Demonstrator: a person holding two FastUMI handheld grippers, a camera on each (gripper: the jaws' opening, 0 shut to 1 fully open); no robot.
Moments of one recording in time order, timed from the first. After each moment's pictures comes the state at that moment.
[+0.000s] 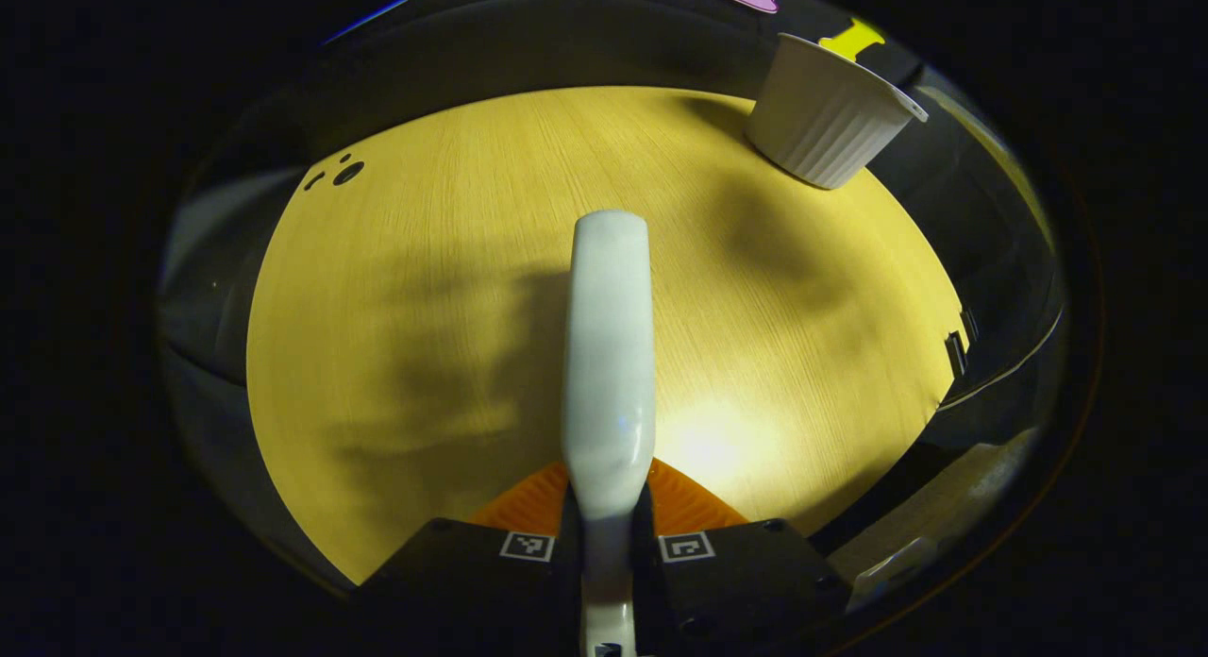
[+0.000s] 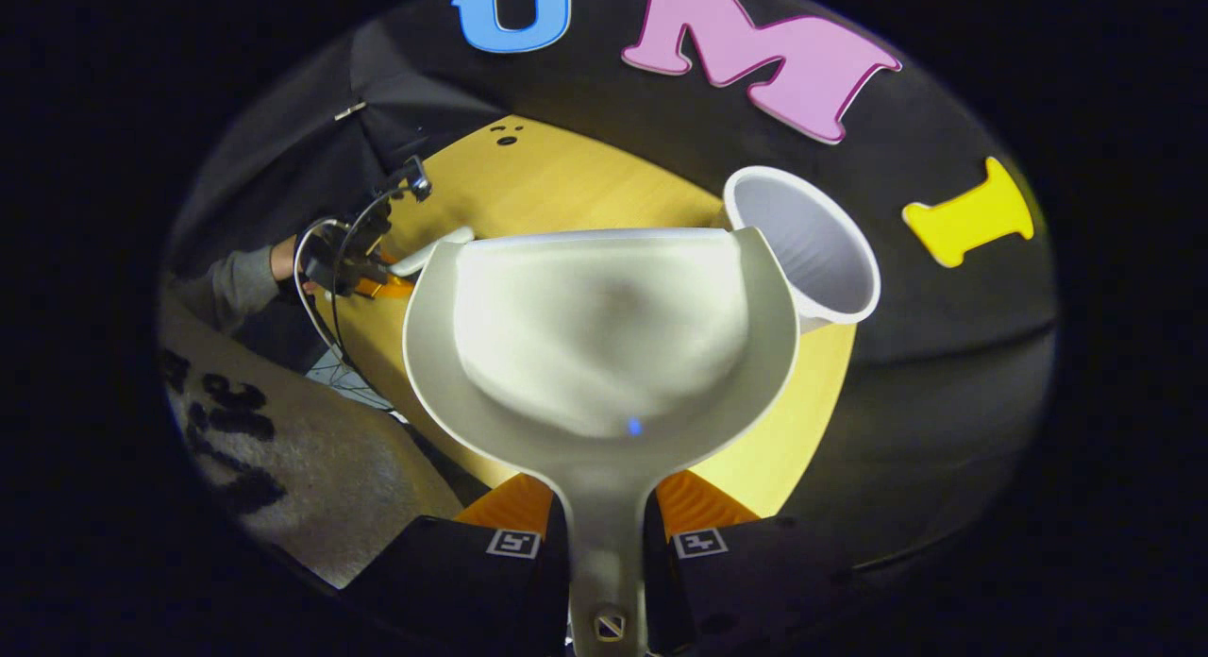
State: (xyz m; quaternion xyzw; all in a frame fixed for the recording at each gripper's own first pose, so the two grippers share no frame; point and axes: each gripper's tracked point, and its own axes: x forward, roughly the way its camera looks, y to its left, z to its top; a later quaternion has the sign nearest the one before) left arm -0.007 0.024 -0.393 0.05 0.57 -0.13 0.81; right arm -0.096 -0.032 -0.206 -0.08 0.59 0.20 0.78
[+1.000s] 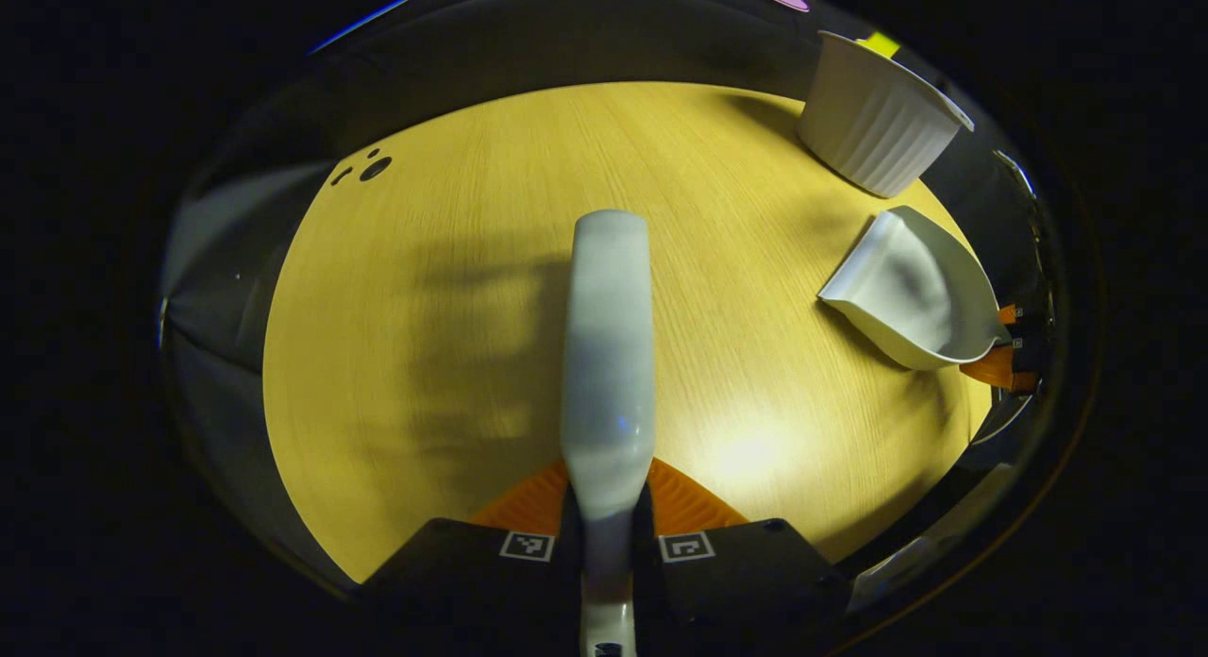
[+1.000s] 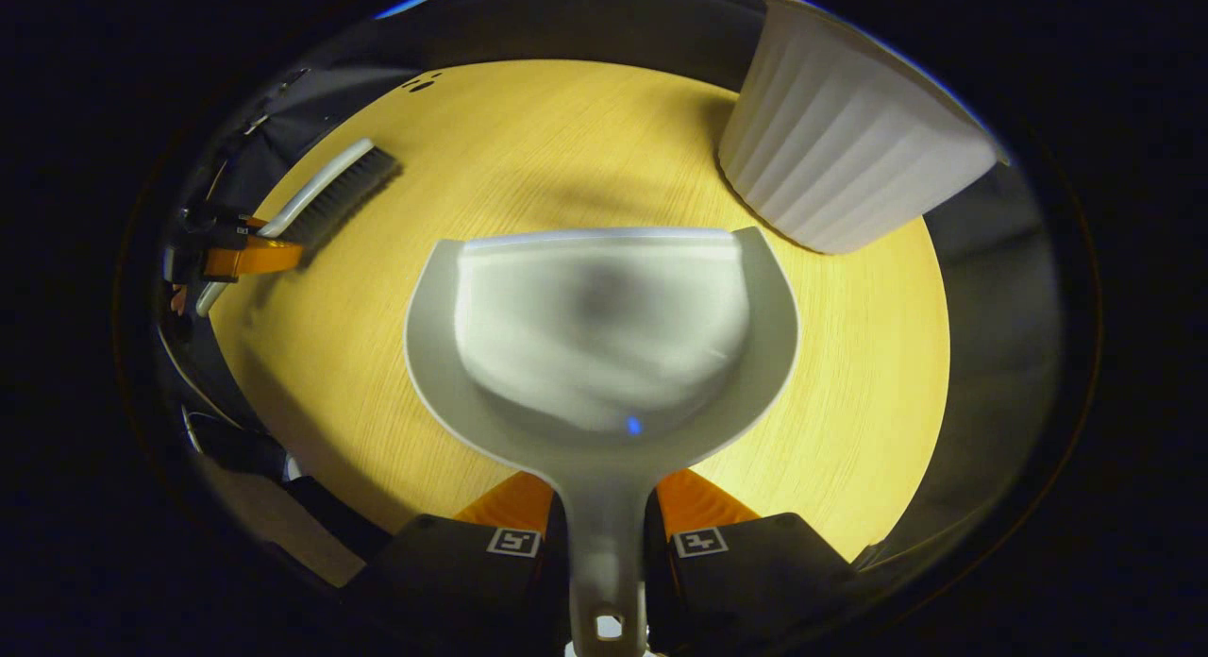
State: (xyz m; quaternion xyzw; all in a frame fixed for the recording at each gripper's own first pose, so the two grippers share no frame) left arm -0.012 0.009 -0.395 0.07 0.57 -0.06 0.82; right arm -0.120 0.004 -0.415 -0.01 0.64 0.10 0.76
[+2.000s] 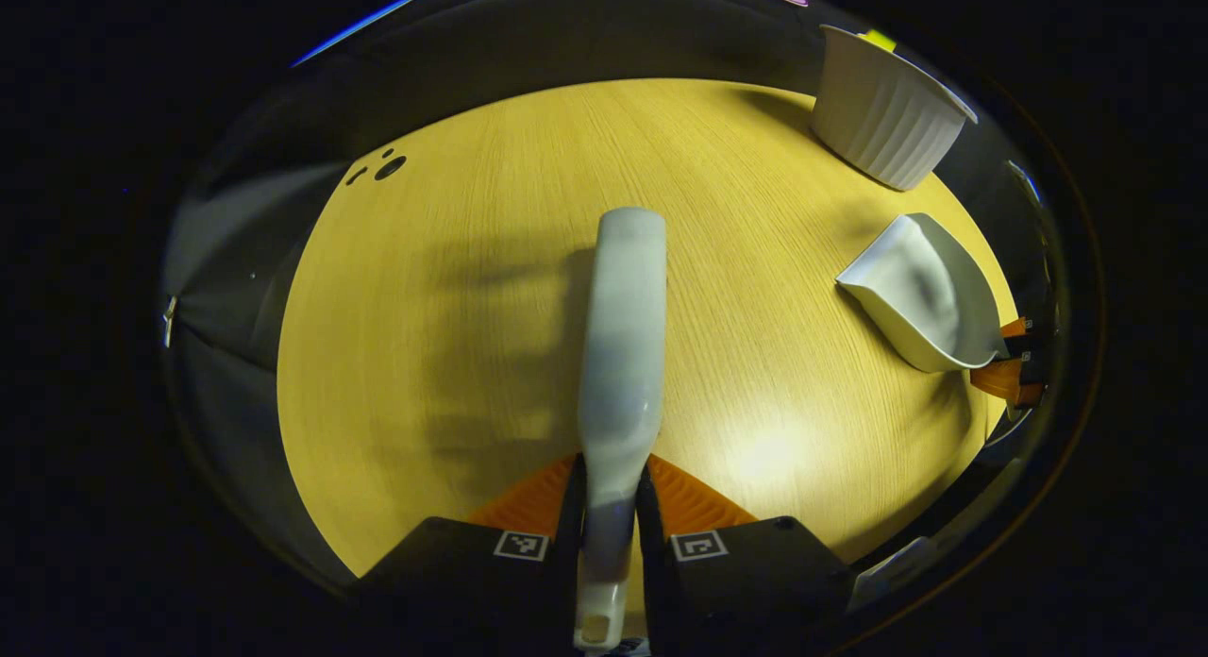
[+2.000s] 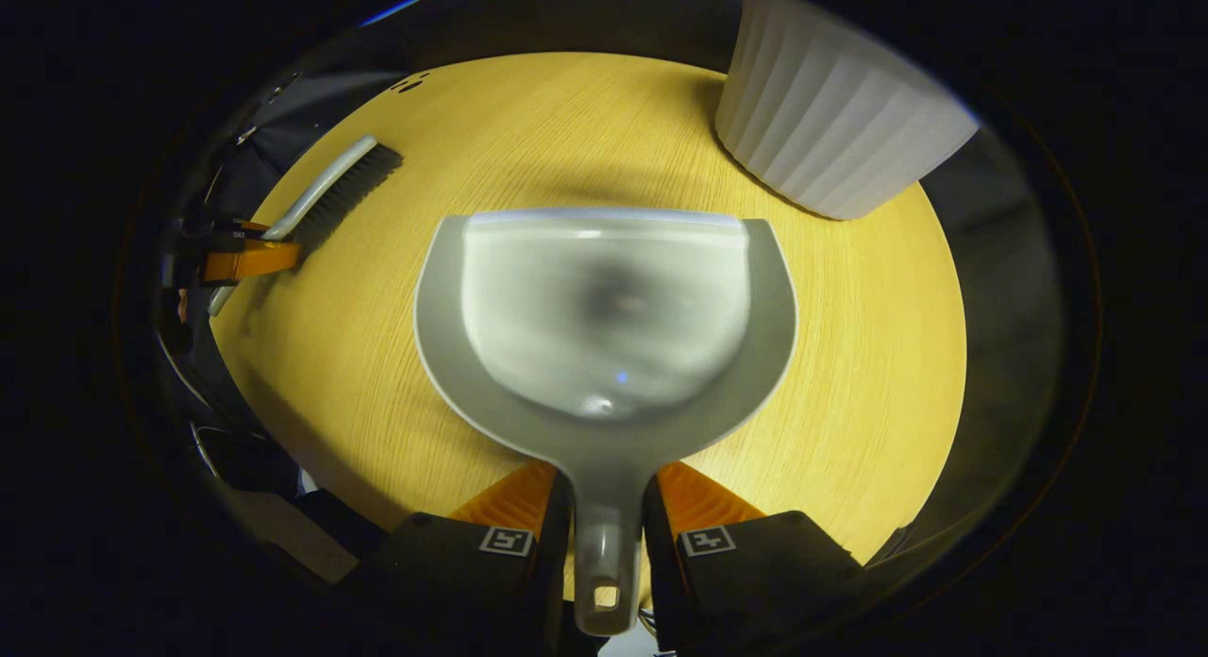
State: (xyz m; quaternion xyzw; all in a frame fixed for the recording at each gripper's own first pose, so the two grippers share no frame) left arm -0.019 0.010 -0.387 0.08 0.57 -0.04 0.82; right arm -0.140 0.008 -0.422 0.01 0.65 0.10 0.76
